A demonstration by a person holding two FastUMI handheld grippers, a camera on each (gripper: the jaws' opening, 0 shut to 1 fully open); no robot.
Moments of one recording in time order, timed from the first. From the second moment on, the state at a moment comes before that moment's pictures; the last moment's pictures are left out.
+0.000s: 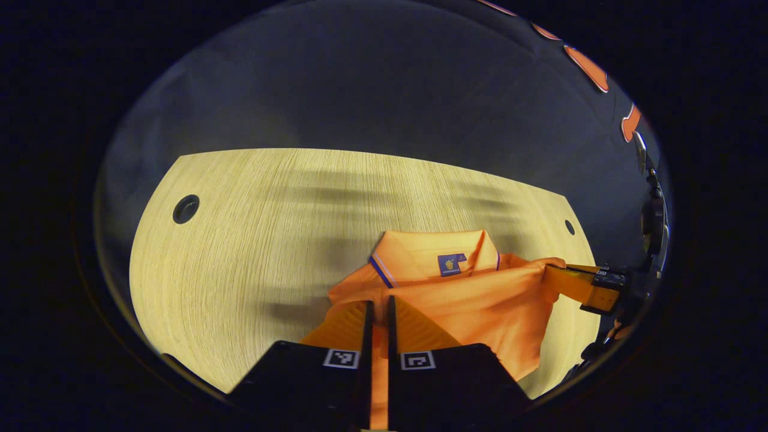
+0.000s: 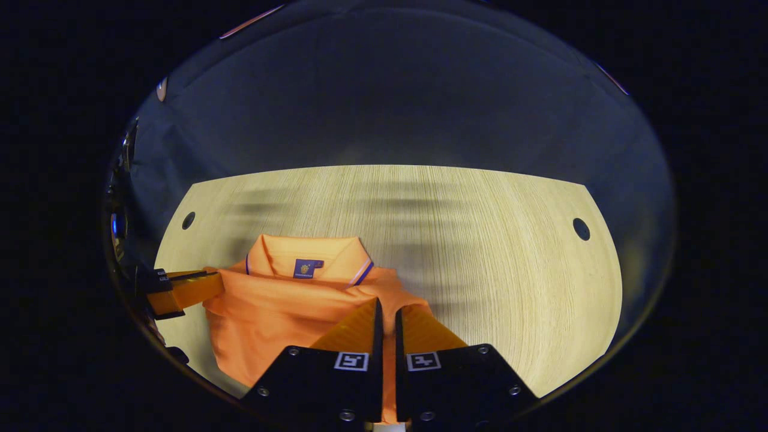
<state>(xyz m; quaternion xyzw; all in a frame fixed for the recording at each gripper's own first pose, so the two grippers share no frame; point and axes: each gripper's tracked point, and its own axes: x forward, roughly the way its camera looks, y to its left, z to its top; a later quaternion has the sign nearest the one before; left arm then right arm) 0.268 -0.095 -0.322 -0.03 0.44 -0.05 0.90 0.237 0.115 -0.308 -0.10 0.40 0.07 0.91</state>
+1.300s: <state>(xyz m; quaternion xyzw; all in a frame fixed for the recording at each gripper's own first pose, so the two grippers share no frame) 0.129 -0.091 -0.011 0.01 0.10 -0.02 0.99 0.098 0.110 -0.058 -0.07 0.12 0.10 0.98</state>
